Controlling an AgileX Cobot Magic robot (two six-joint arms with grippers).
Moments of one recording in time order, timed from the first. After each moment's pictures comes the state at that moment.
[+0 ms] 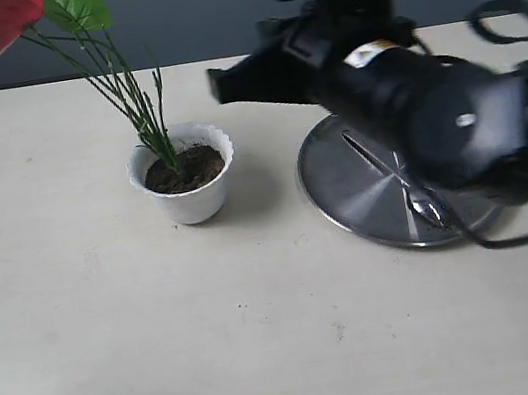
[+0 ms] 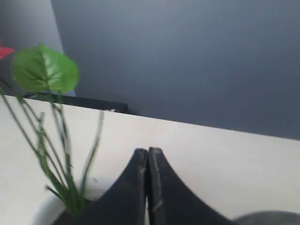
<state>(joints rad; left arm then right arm) -0.06 0.03 0.00 0.03 0.21 0.10 0.98 1.53 -0.81 0.91 -0.60 -0.63</state>
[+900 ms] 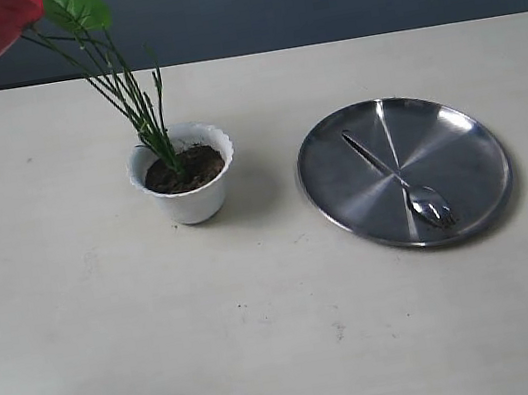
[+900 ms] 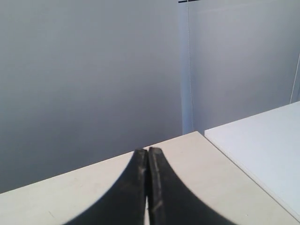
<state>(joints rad) -0.06 0.03 0.00 0.03 0.21 0.10 1.00 0.63 -0.67 1.75 -1.21 -1.66</state>
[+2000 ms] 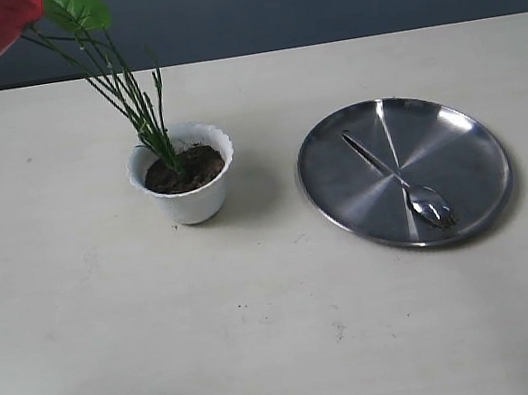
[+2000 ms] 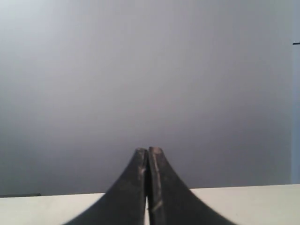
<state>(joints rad) -0.06 0.03 0.00 0.03 0.21 0.10 0.17 0.28 -0.32 1.76 0.06 -1.63</state>
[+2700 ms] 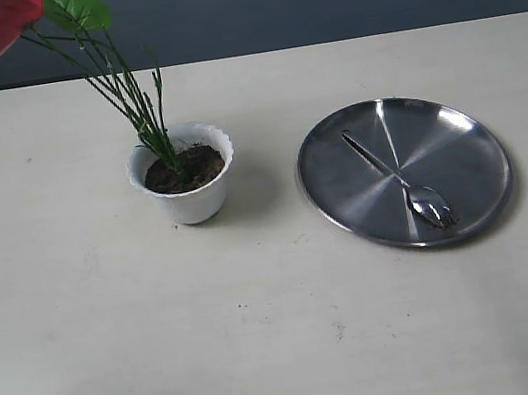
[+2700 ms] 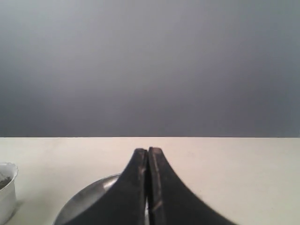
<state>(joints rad) -0.06 0.03 0.00 0.03 0.21 0.10 0.16 0.22 -0.11 1.75 0.13 -1.67</state>
